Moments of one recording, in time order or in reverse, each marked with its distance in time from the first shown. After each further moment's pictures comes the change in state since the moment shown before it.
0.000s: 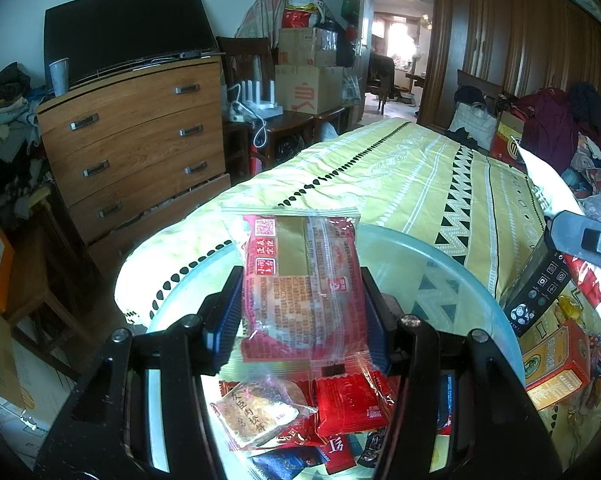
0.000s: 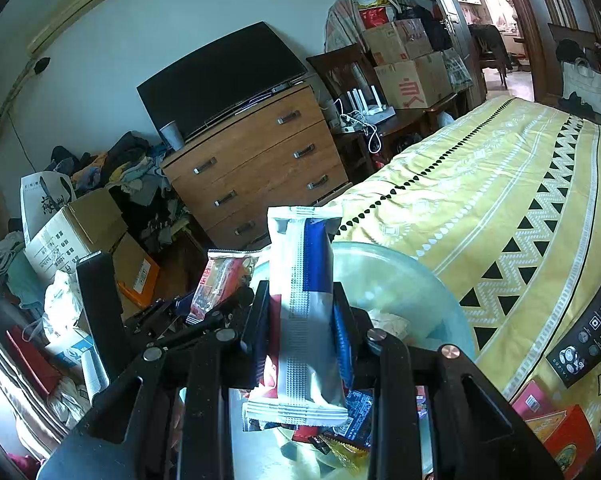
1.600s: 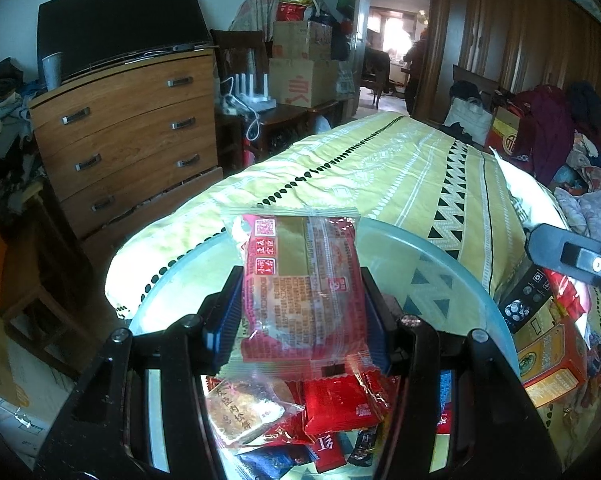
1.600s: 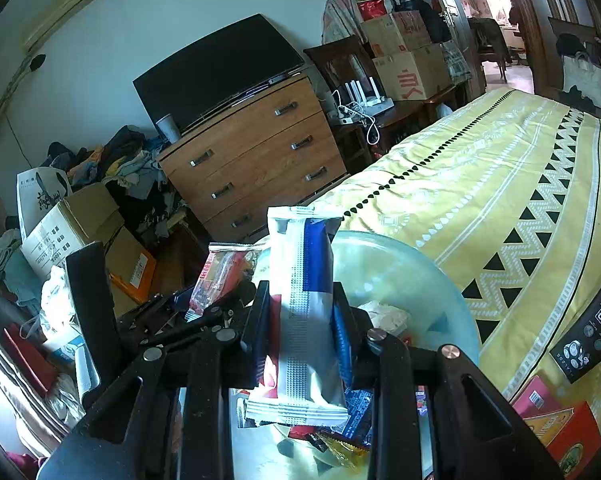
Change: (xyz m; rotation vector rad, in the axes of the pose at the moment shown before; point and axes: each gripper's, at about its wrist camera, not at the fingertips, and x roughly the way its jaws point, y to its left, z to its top) left arm 0.009 -0.013 -0.004 0.000 0.026 -0.023; right arm 0.013 -0.004 -0.011 0.006 0.028 -0.006
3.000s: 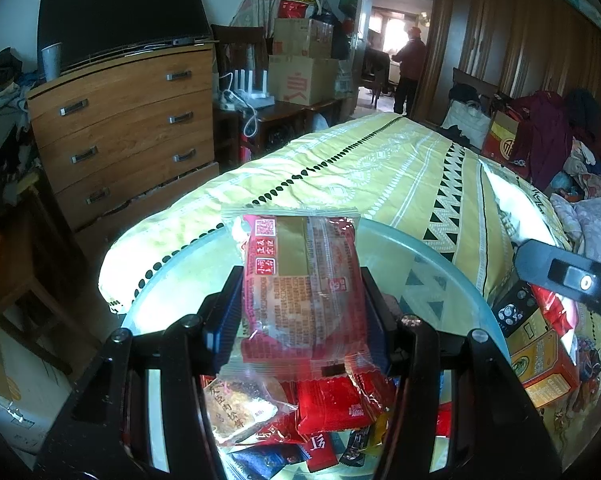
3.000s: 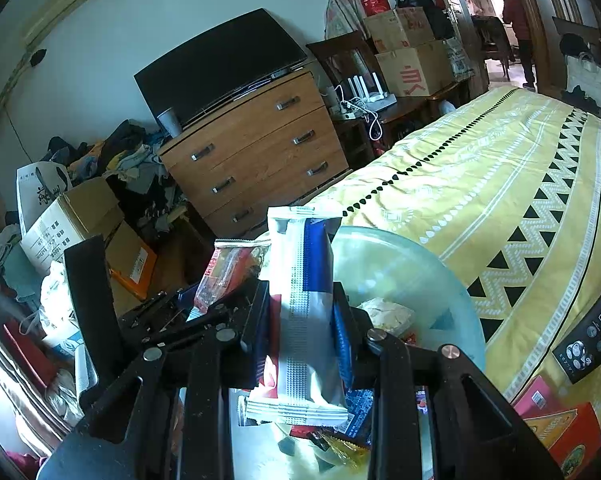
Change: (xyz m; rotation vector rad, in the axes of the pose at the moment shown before) left arm 0.002 -0.001 -0.003 -0.030 0.009 -0.020; right arm 0.007 0.004 0.005 -0.001 0.027 0.003
